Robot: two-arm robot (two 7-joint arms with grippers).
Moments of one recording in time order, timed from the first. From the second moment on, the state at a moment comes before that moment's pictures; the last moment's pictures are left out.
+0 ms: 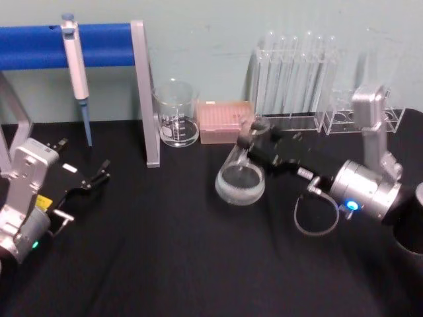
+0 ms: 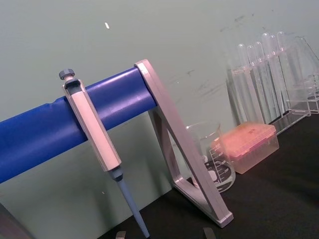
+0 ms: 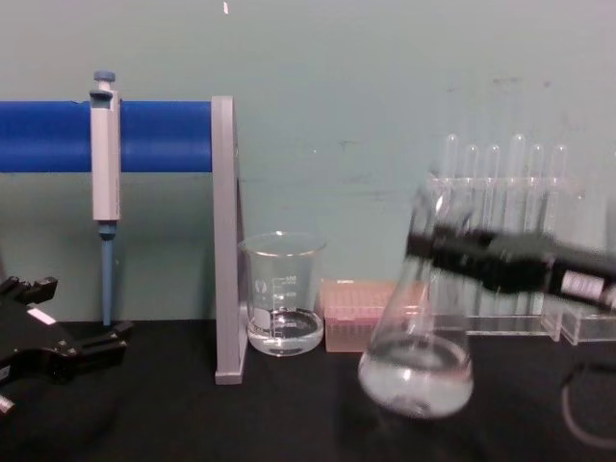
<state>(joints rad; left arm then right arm) -0.20 0.60 0.45 -1.41 -0.25 -0.12 0.03 0.38 0.45 -0.47 -1.33 0.61 -0.06 0.64</state>
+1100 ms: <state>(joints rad) -0.20 0.60 0.45 -1.41 -0.25 -0.12 0.03 0.20 0.38 -0.28 -1.66 0.40 0.06 0.13</state>
